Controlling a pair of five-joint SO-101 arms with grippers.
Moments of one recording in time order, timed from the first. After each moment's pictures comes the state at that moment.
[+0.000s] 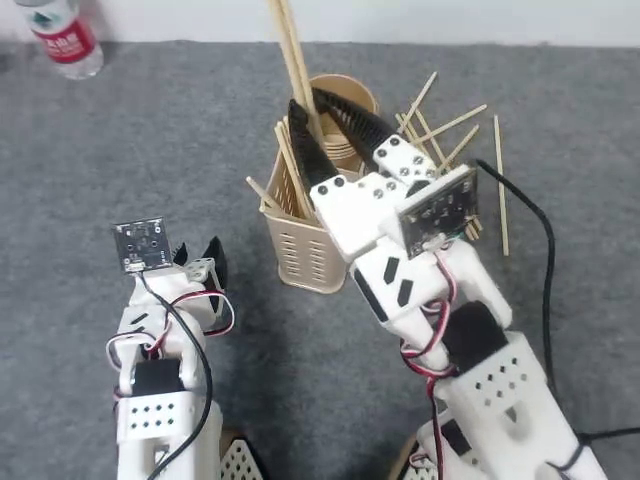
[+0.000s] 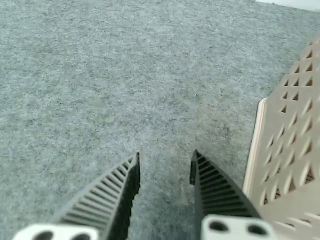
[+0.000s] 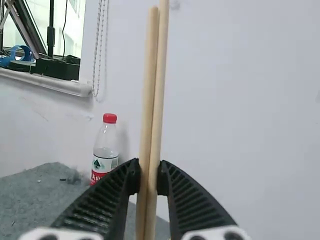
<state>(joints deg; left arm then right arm) -12.1 -77.8 94.1 27.6 12.1 -36.9 -51.5 40.2 8.7 6.2</state>
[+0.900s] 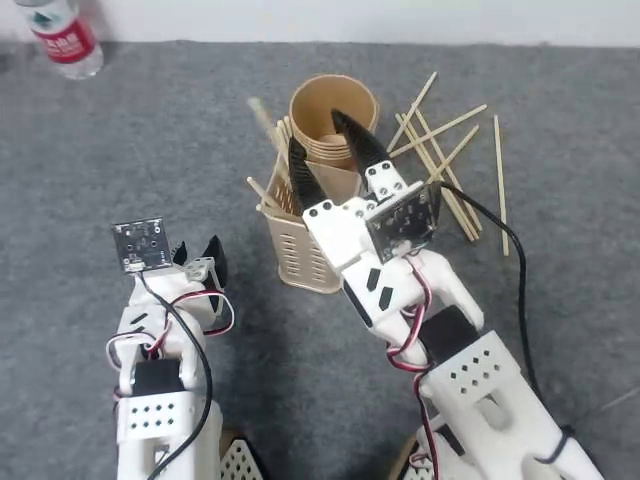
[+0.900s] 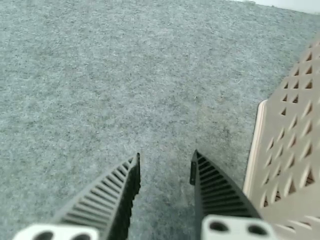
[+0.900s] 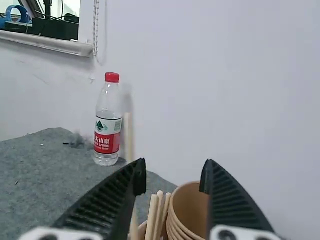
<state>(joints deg) -12.1 -77.8 94.1 27.2 12.1 -36.8 -51.4 53.5 1.6 6.0</state>
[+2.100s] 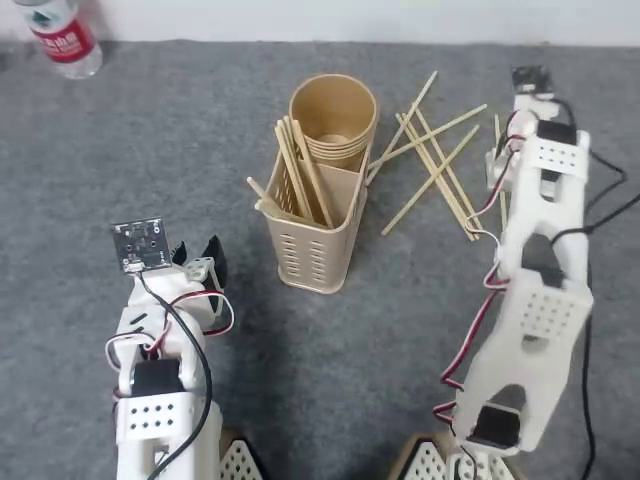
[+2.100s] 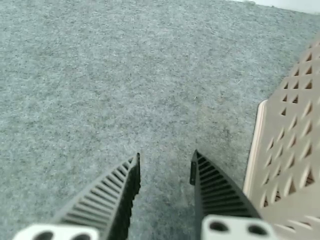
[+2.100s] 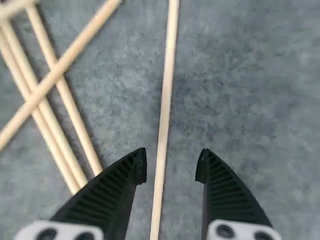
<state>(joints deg) -12.1 -77.8 94.1 27.2 12.1 9.9 43.2 -33.0 69.5 14.8</state>
